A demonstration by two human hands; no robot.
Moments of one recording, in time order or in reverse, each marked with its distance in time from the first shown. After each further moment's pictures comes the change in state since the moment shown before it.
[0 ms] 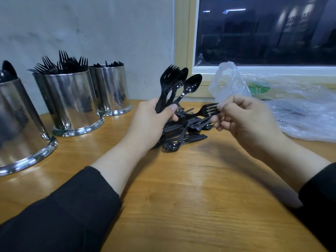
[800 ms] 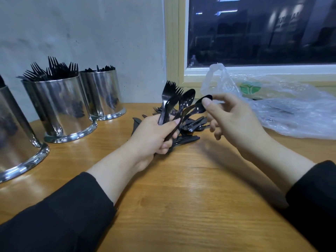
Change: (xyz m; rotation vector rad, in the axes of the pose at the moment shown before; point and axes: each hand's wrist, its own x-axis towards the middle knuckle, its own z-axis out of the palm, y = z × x) left_hand -0.010 -0.006 0.017 -0.359 -0.349 -0.255; right_hand 0.002 0.004 -0.002 -0.307 0.111 -0.063
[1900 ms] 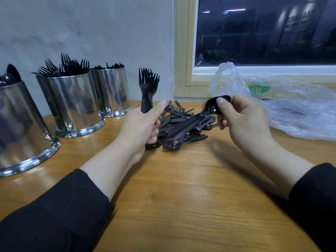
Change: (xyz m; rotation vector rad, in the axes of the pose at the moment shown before) left_hand -0.008 0.009 -0.028 -0.002 0.277 0.078; right_hand 0.005 0.018 0.008 -0.072 0.136 -0.144
